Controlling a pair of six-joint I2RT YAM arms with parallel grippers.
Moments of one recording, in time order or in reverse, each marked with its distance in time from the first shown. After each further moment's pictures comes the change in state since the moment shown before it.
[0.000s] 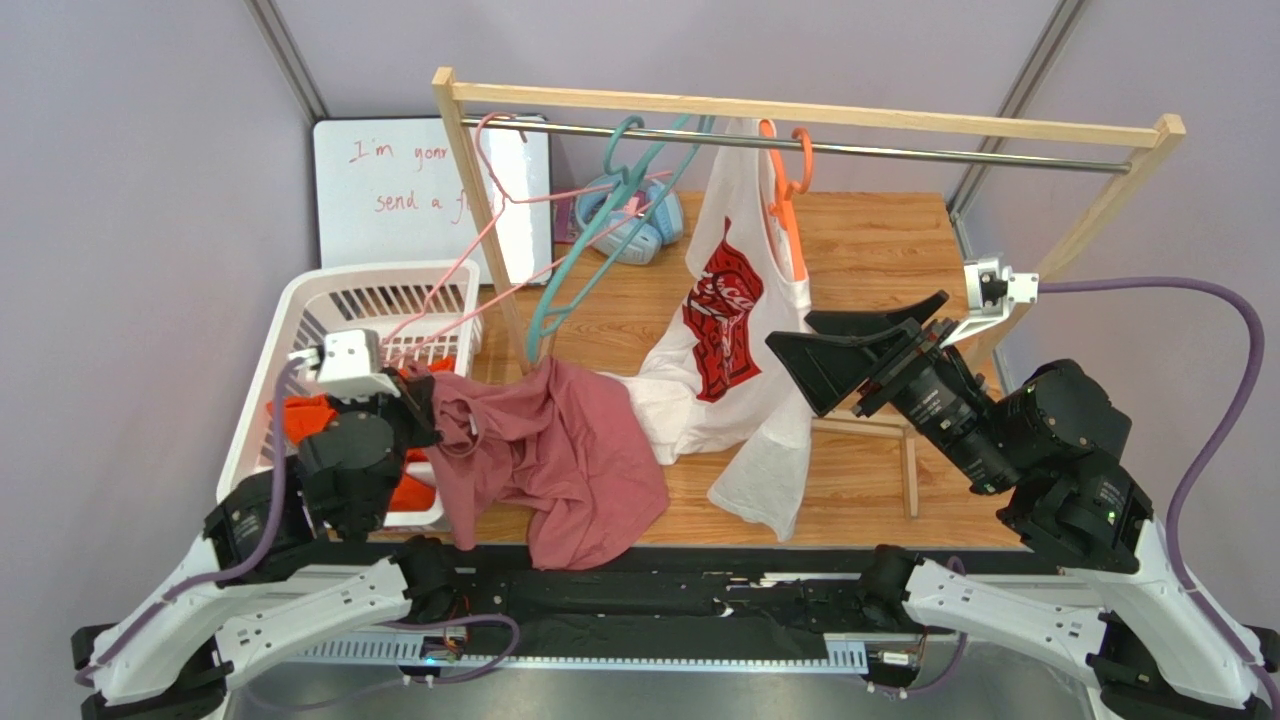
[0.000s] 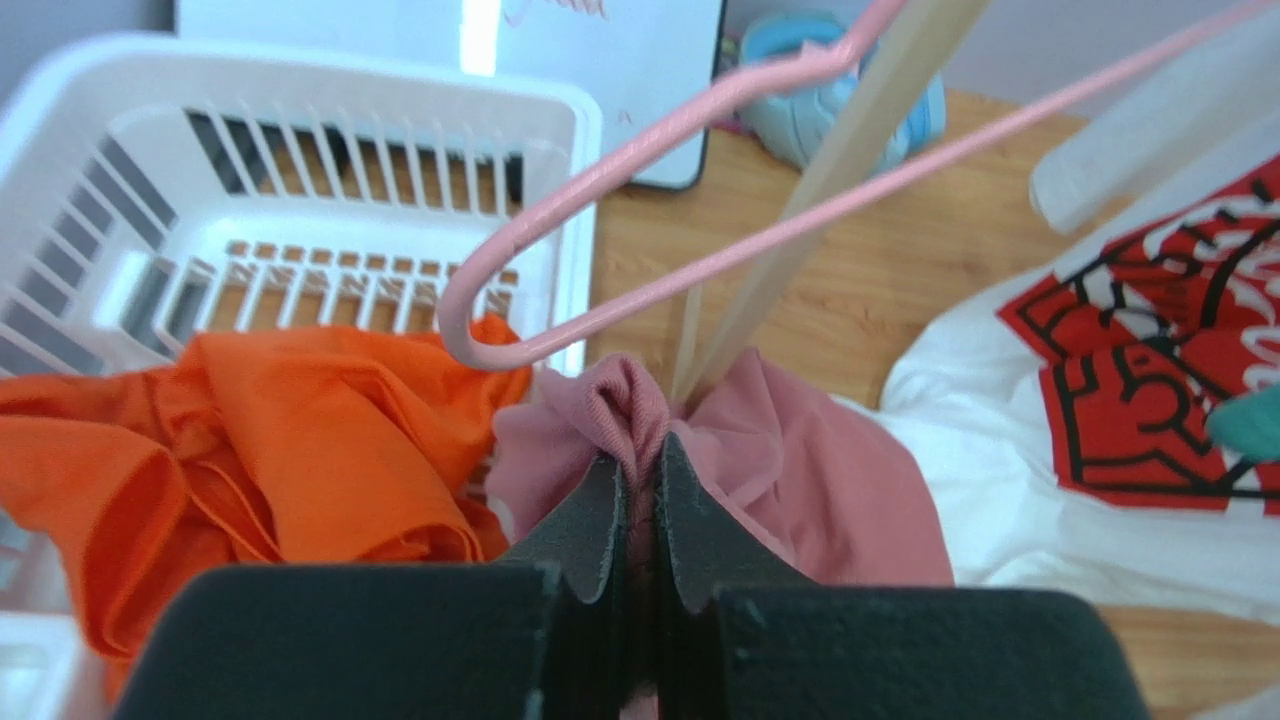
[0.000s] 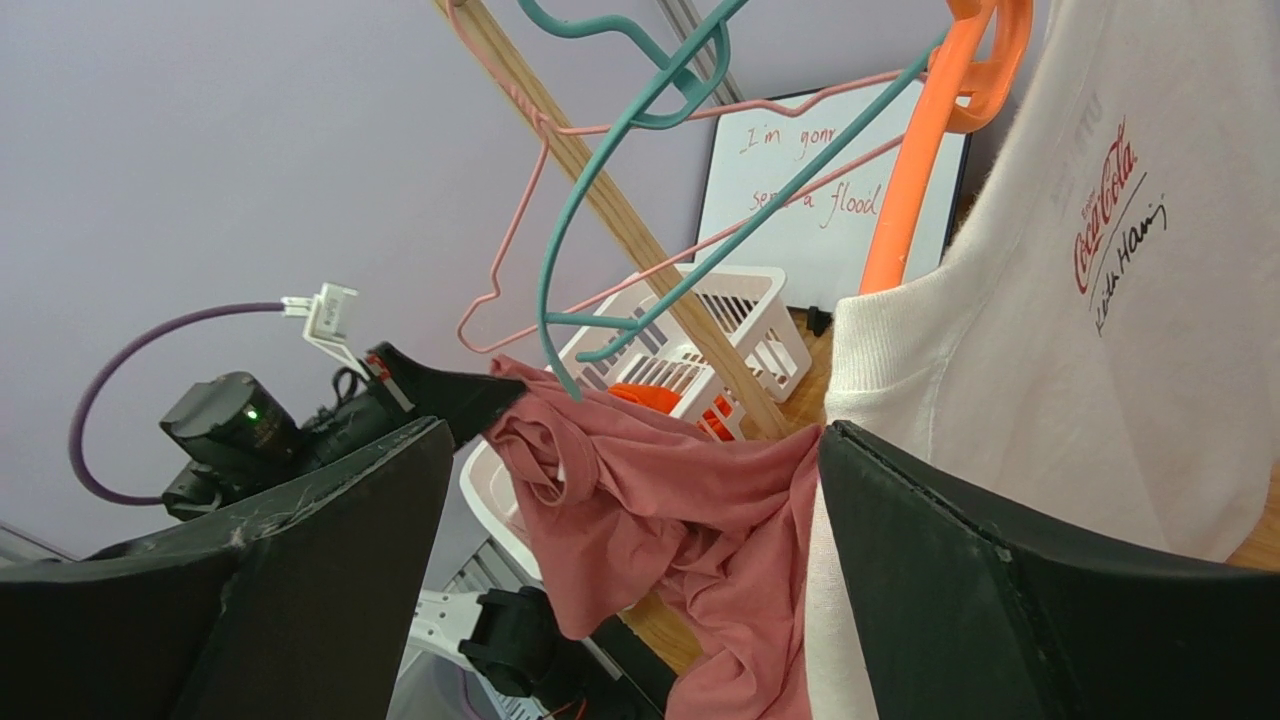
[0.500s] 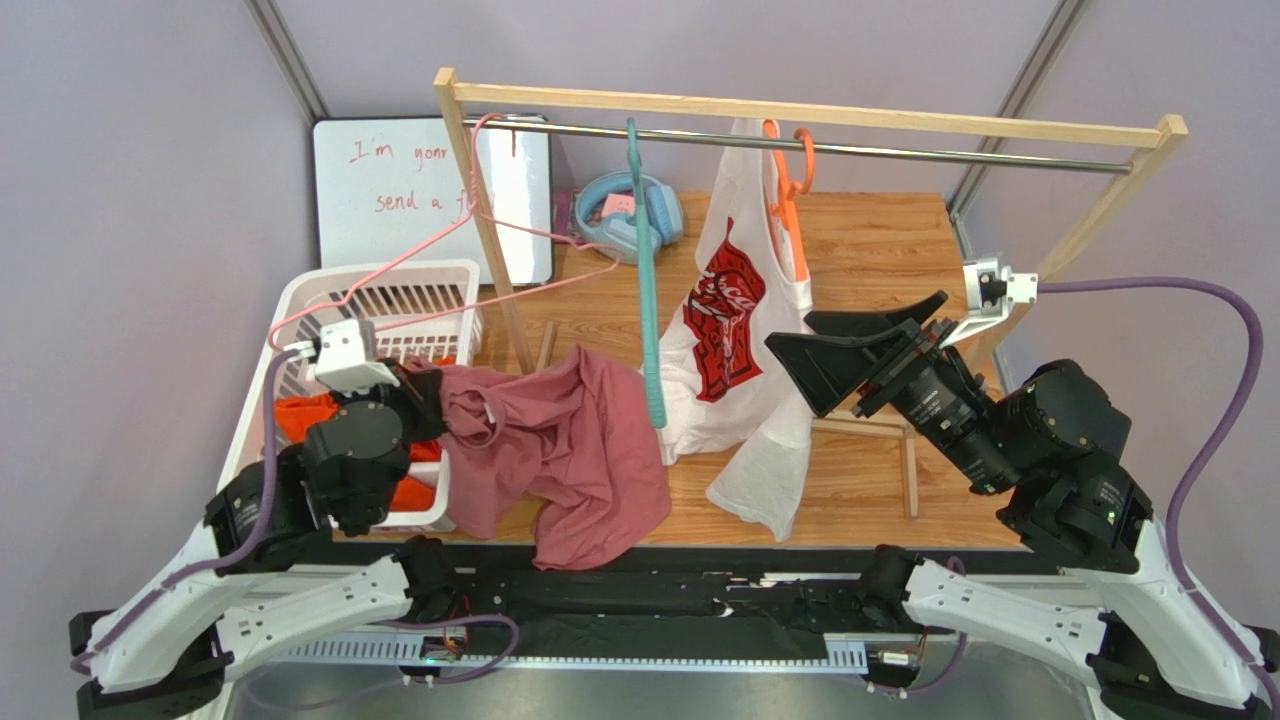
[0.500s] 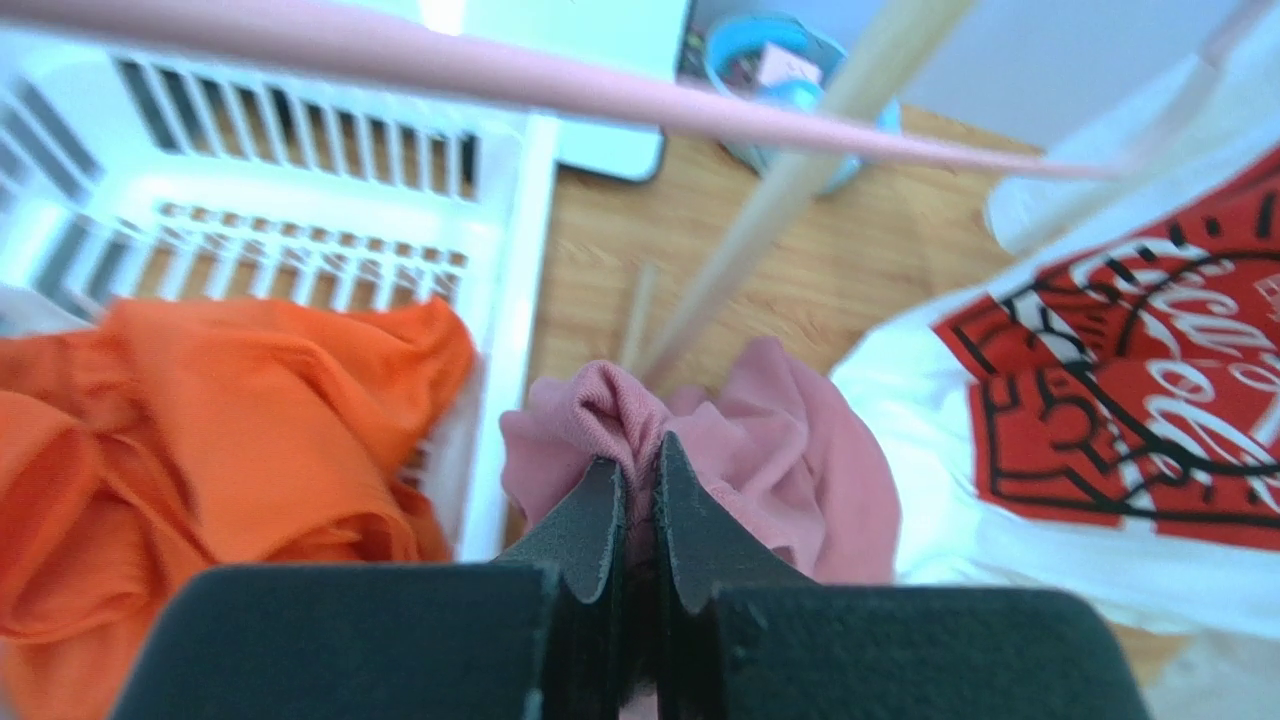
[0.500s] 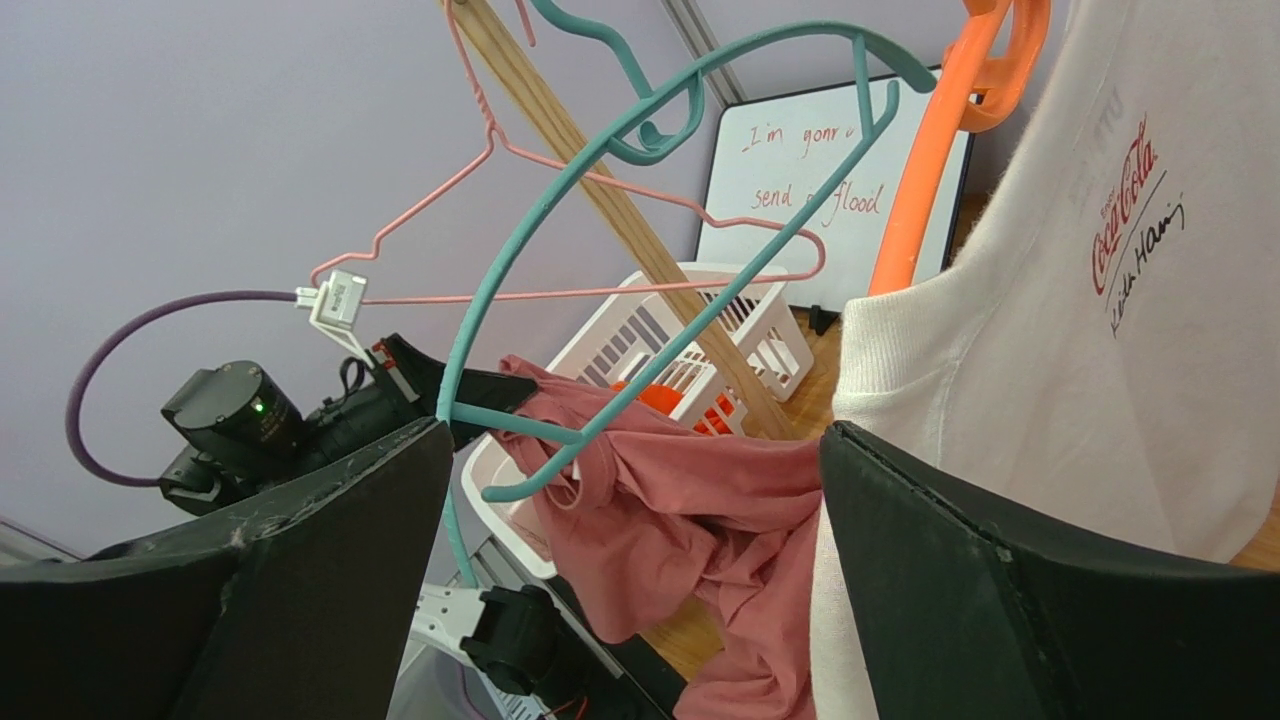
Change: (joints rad) left arm -0.035 0.079 0.019 -0.038 0.029 -0.194; right arm 0.000 0.000 0.000 0.000 -0.004 0.000
